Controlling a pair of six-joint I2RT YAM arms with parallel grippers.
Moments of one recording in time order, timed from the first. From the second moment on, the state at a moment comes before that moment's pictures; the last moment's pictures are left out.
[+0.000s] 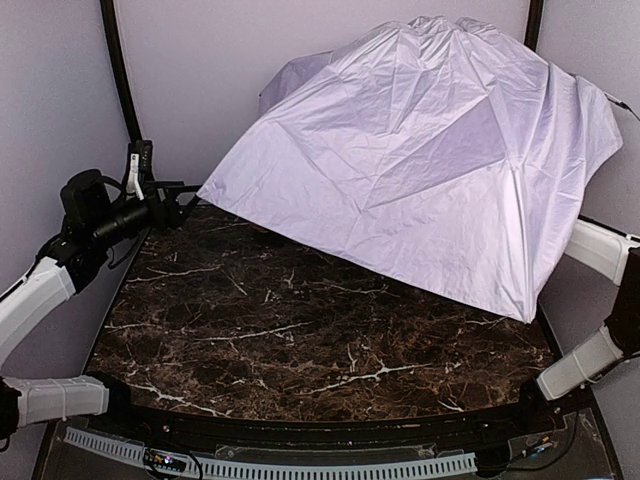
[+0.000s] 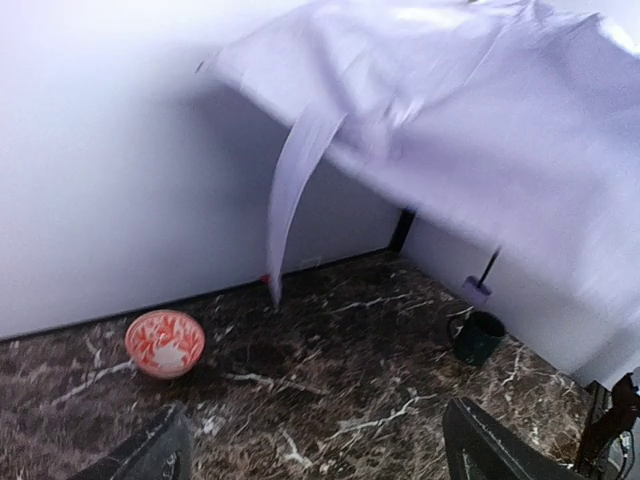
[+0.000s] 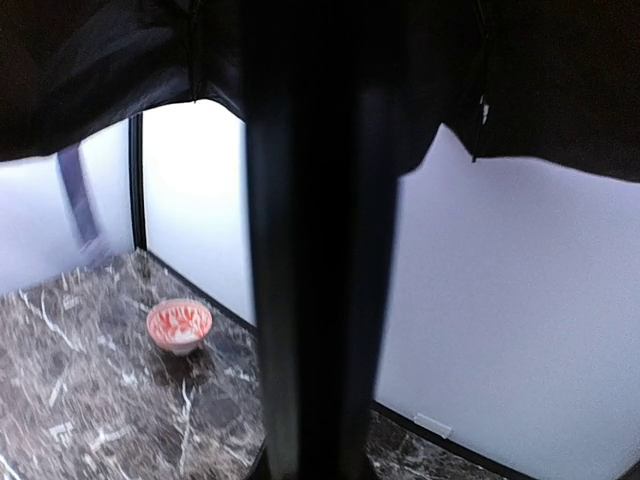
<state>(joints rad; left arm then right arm) -0.21 0.96 0.80 0.09 0.46 -0.23 0.32 1.41 1.12 0.33 -0.34 -0.12</state>
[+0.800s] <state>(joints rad) -0.58 1.25 1.03 0.21 0.72 -0.17 0.67 1.50 1.05 0.30 -0.30 -0.25</state>
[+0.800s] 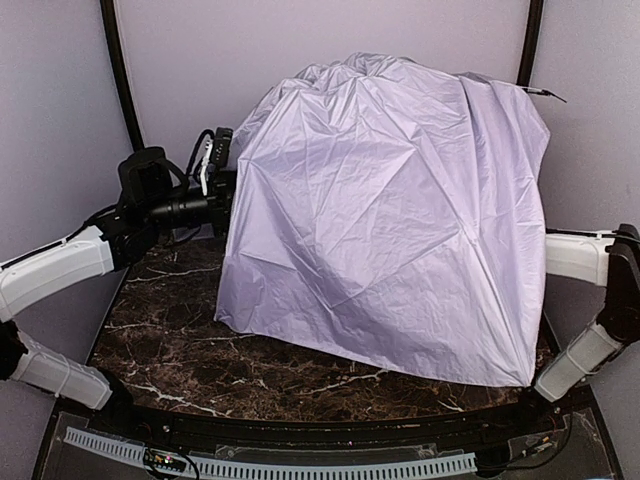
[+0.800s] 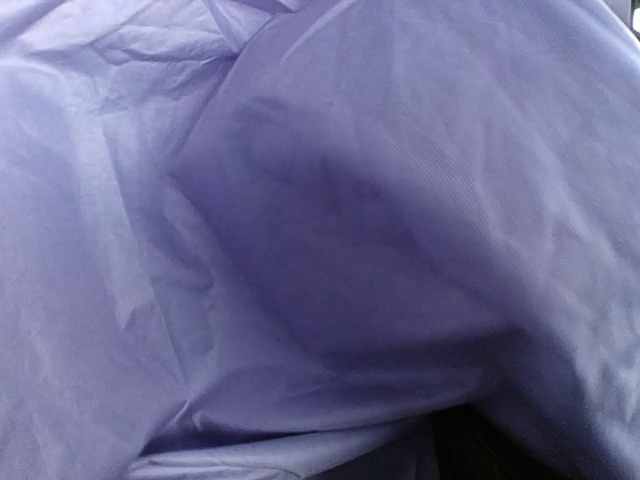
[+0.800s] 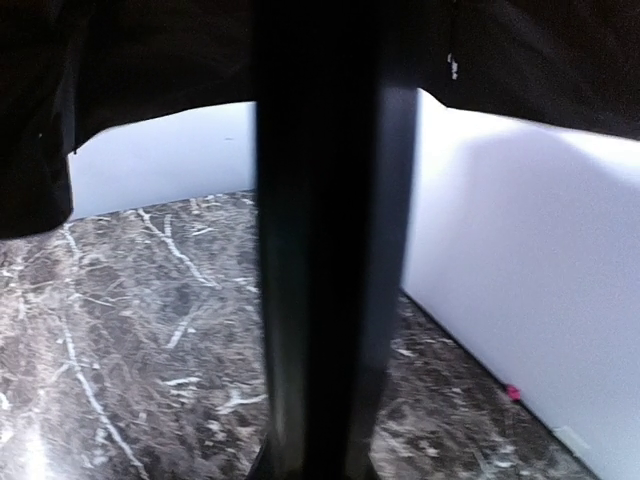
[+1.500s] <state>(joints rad) -0.74 1.36 1.22 0.04 0.60 -0.06 0.89 1.57 0.93 0.47 -0.17 -0.18</state>
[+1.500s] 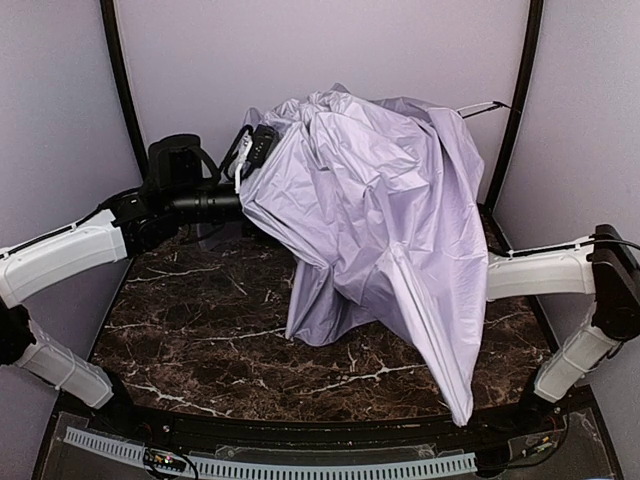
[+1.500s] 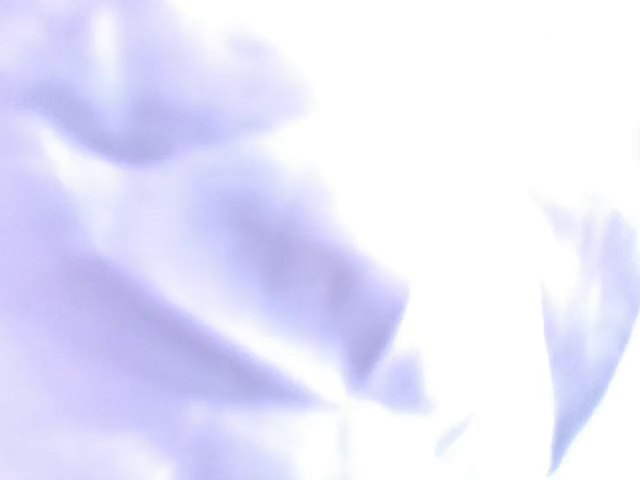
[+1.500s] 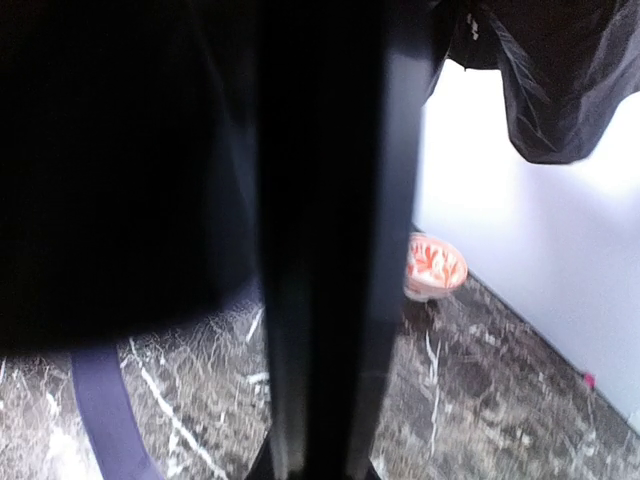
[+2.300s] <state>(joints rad) -0.74 1.01 1.29 -0.47 0.28 0.20 0.69 1.36 0.64 0.55 -0.27 -0.08</state>
